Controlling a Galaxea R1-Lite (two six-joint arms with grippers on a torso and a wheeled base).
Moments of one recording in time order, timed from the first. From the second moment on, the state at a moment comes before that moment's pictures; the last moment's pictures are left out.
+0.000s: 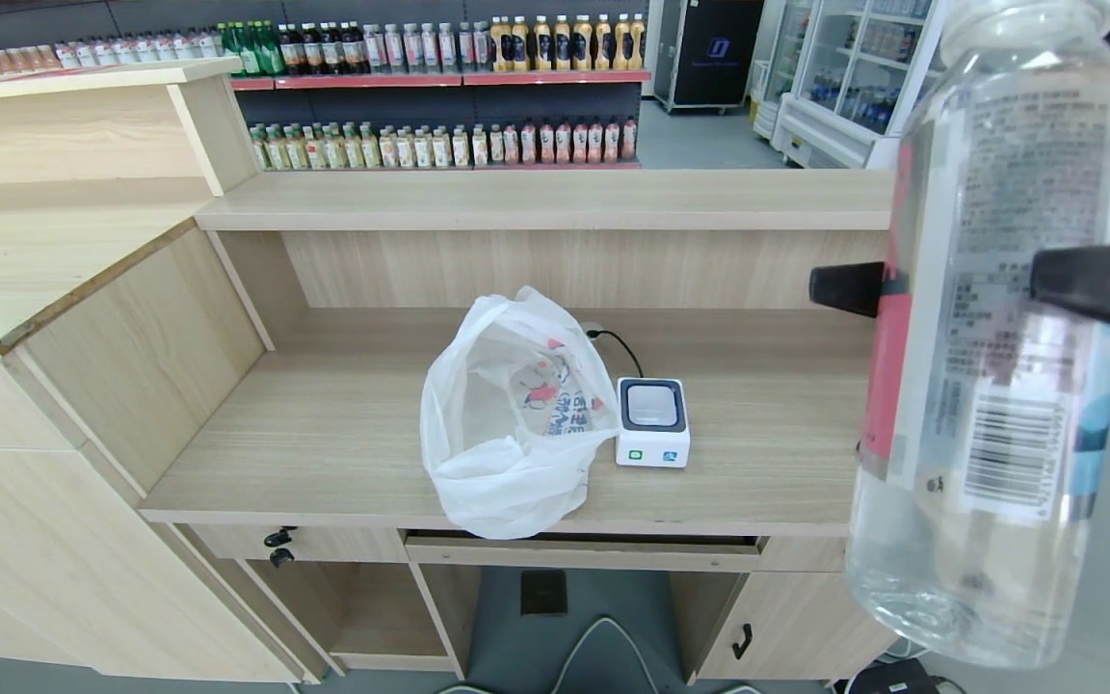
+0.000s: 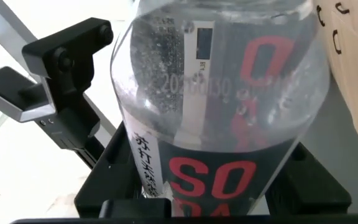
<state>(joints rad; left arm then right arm) 0.00 0.00 0.00 0.00 0.01 0.01 0.45 1.57 -0.83 -1.57 1.35 1.13</state>
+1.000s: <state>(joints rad) 0.00 0.00 0.00 0.00 0.01 0.01 0.48 1.64 -0.76 -1.57 1.35 1.02</state>
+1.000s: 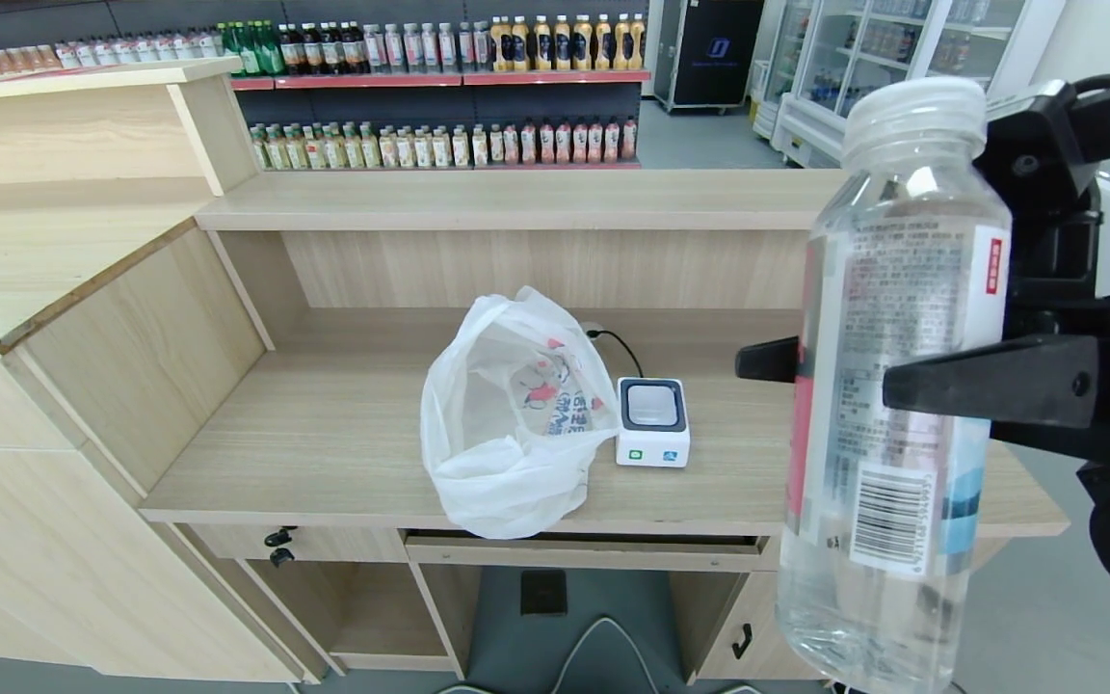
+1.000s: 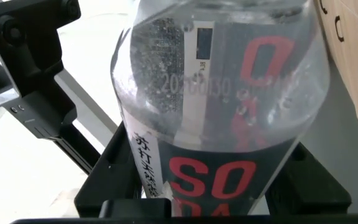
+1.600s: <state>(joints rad) 0.00 0.00 0.00 0.00 0.01 0.01 0.49 1.64 -0.76 -1.57 1.36 1.02</state>
